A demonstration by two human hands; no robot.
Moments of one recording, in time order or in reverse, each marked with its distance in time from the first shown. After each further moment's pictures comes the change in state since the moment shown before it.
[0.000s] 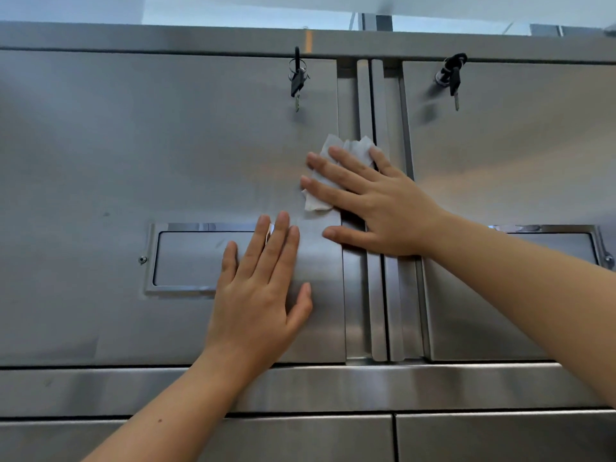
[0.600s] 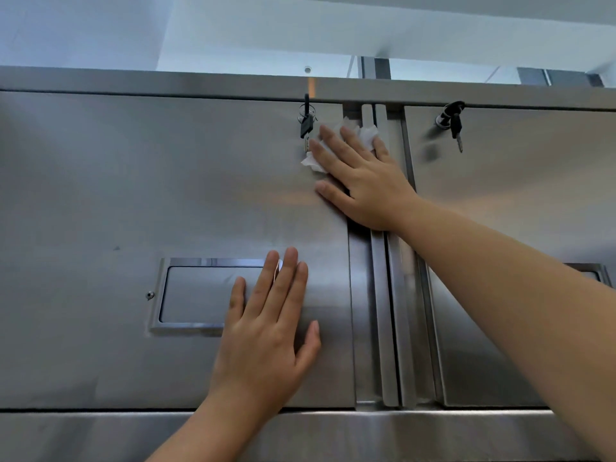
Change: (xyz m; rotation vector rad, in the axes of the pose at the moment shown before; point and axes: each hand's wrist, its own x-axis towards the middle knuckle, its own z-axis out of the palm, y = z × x) left_hand 0.001 -0.002 0.003 -0.007 0.029 0.018; right_hand 0.066 0.028 -0.002 0.160 0.110 0.280
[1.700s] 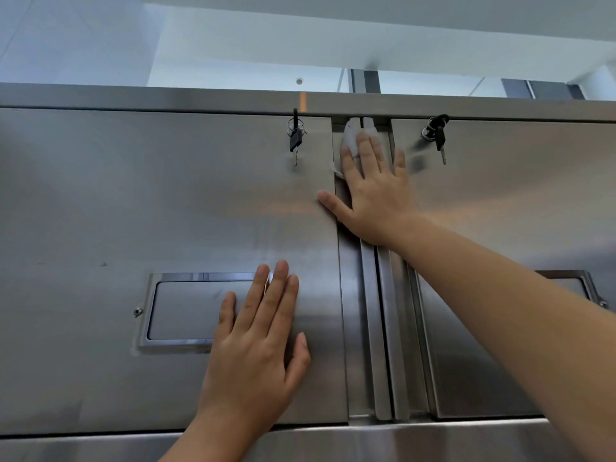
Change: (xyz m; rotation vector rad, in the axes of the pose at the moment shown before) left_hand 0.001 0.000 -0.002 -0.043 0.006 0.006; right_hand -0.010 0.003 -0.002 -0.169 -0.039 0.261
